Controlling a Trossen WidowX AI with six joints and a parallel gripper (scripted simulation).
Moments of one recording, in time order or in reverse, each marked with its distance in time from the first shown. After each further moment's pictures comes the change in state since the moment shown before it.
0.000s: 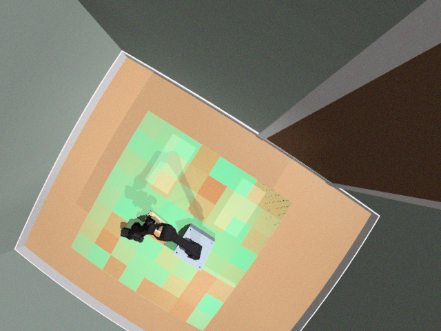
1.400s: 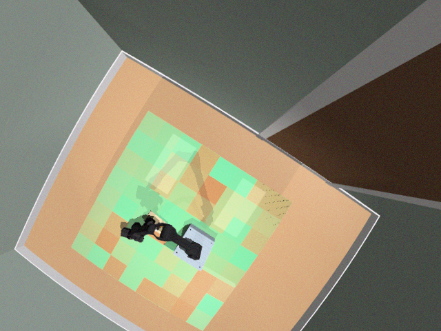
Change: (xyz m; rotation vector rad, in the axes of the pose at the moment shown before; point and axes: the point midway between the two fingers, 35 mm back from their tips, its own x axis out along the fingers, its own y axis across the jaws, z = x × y) arm 0.001 0.000 0.000 -0.001 0.000 -0.001
